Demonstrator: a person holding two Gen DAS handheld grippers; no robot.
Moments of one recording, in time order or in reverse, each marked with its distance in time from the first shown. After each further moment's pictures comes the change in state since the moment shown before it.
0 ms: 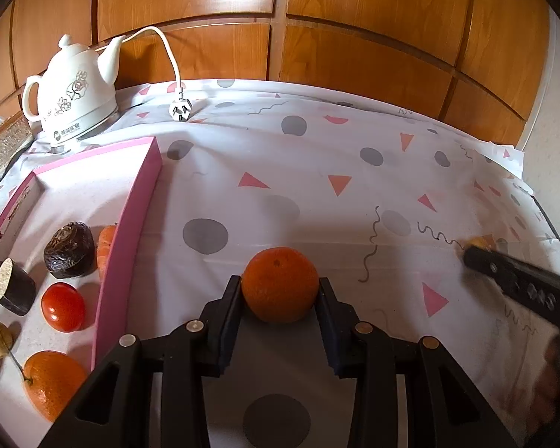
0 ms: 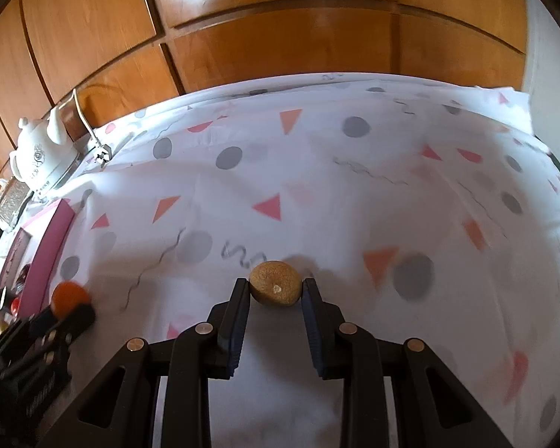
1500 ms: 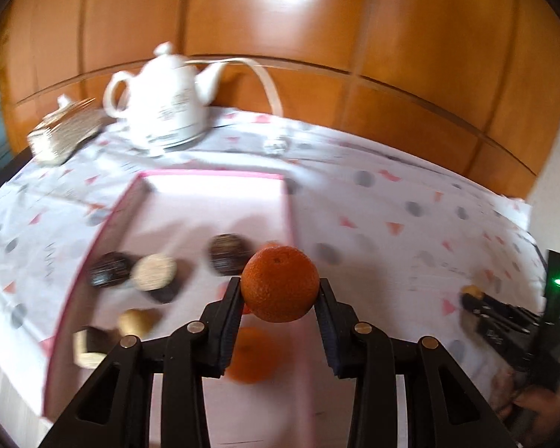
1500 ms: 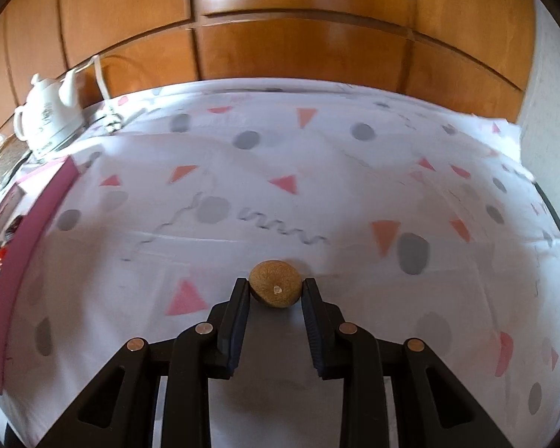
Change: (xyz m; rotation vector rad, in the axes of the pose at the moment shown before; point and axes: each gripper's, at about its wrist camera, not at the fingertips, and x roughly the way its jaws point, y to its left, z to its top) left arm -0.100 0.094 -0.002 -0.156 -0.076 0.082; right arm -0.009 0.034 -0.023 -0.149 -0.036 -0.082
